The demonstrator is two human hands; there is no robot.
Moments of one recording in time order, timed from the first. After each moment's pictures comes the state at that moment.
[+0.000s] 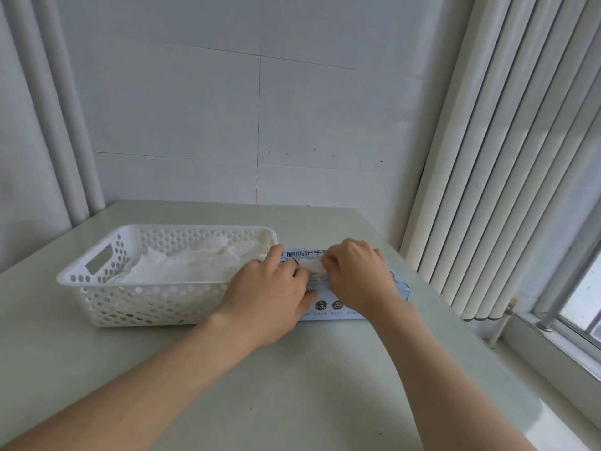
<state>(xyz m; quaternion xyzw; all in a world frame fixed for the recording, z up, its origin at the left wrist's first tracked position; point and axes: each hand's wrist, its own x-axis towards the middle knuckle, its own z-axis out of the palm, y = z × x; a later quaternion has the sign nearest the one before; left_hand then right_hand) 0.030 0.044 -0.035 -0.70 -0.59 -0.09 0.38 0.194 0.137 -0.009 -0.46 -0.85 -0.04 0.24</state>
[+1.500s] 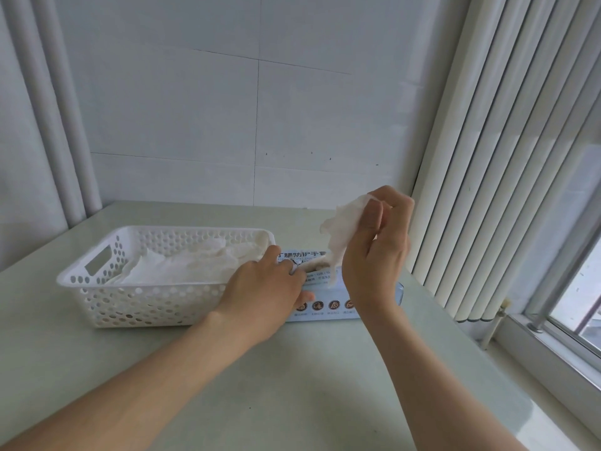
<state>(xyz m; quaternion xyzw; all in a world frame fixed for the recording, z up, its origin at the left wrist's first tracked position) 0.028 0.042 -0.030 -0.71 -0.61 -0.02 0.36 0.182 0.093 0.025 -0.25 -0.62 0.06 0.74</state>
